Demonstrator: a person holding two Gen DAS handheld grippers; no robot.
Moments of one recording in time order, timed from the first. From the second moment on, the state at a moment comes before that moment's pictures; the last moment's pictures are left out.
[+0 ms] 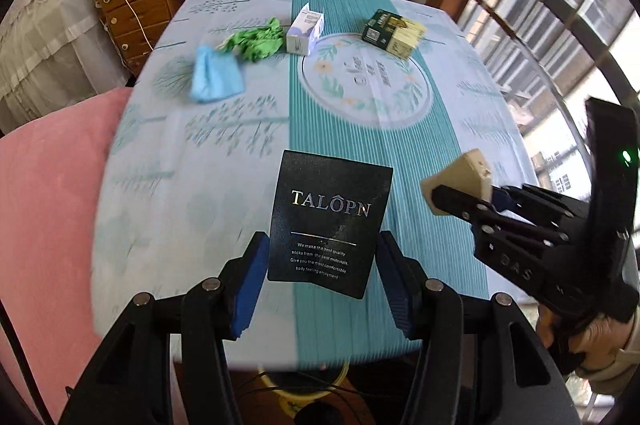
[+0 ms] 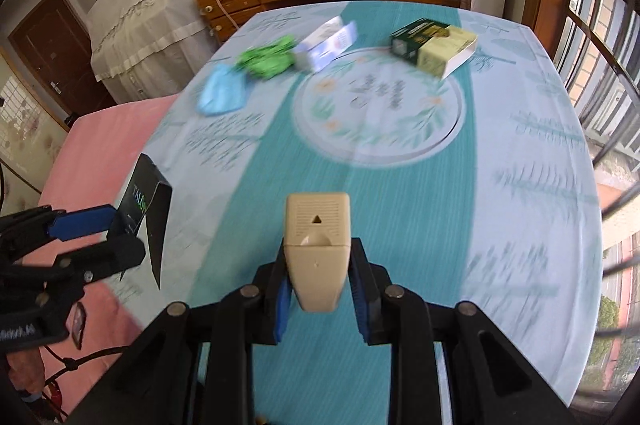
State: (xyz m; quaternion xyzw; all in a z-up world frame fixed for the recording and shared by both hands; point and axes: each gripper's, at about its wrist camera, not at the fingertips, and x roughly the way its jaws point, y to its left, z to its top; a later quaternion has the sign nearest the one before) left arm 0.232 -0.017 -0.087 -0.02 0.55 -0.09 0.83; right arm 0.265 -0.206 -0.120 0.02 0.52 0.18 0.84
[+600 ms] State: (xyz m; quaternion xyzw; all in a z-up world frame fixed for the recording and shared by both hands) left arm 0.028 0.044 -0.108 -0.01 0.57 -0.14 0.81; right arm 0.066 -0.115 -0.135 0.00 0.56 0.18 0.81
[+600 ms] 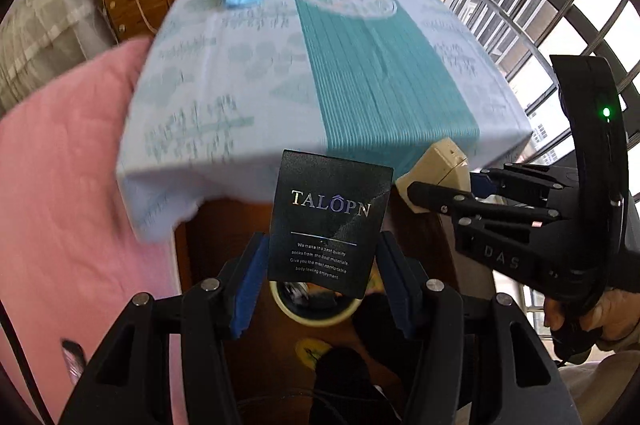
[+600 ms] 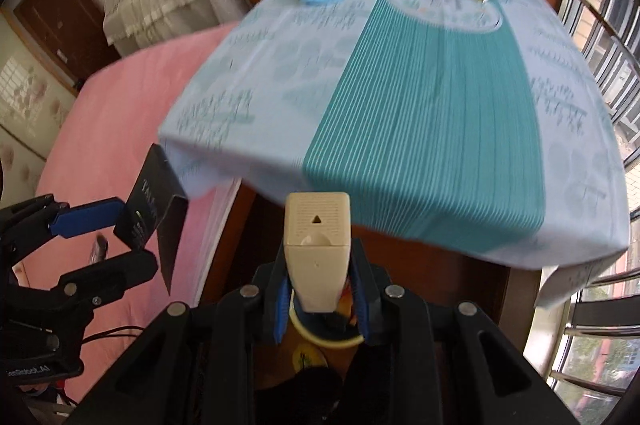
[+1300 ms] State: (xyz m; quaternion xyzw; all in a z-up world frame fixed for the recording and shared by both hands) left arm 0.009 0.056 -0.405 -0.21 0.67 -0.05 0.71; right arm 0.043 -0.112 -0.380 -0.07 0.64 0.21 0.74
